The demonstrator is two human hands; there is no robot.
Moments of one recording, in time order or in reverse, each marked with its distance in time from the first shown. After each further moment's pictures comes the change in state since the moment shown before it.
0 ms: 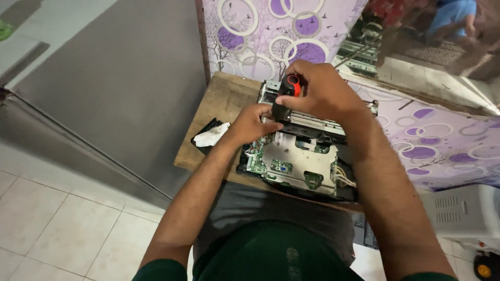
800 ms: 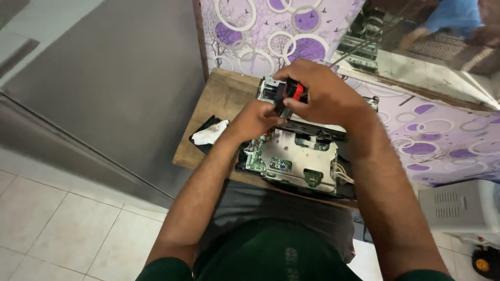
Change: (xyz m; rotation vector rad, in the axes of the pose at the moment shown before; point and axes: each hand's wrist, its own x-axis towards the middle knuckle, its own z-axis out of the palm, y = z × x) left_hand 0.015 -0.047 0.008 0.107 -0.039 -0.008; right_hand -0.010 -0.026 -0.008 -0.096 -0.030 -0.210
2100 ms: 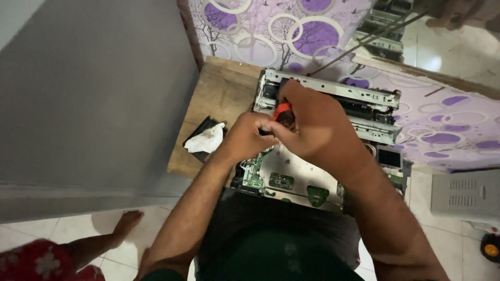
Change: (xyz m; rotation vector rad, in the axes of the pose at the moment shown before) left_hand -0.011 -0.003 -0.001 0.016 0.065 -0.172; right_hand 0.005 -0.022 0.018 0.032 -0.086 0.424
